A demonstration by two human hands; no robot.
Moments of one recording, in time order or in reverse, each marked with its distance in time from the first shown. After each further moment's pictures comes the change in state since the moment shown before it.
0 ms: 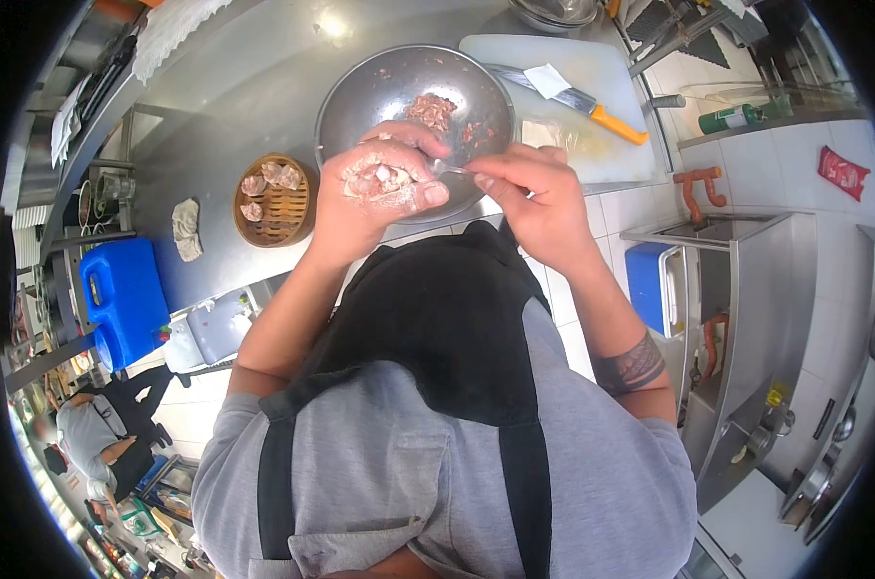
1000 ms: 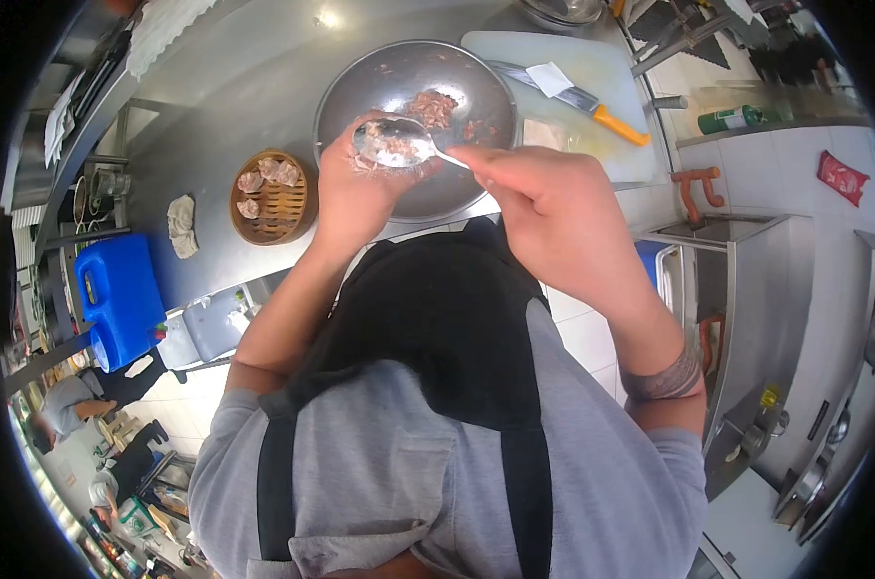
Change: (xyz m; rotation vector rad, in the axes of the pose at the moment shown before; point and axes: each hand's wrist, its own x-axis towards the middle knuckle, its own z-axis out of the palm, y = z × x) left_hand 0.010 0.010 0.013 0.052 0.386 -0.261; right_hand 0.021 -0.075 -0.028 -0.129 -0.169 0.056
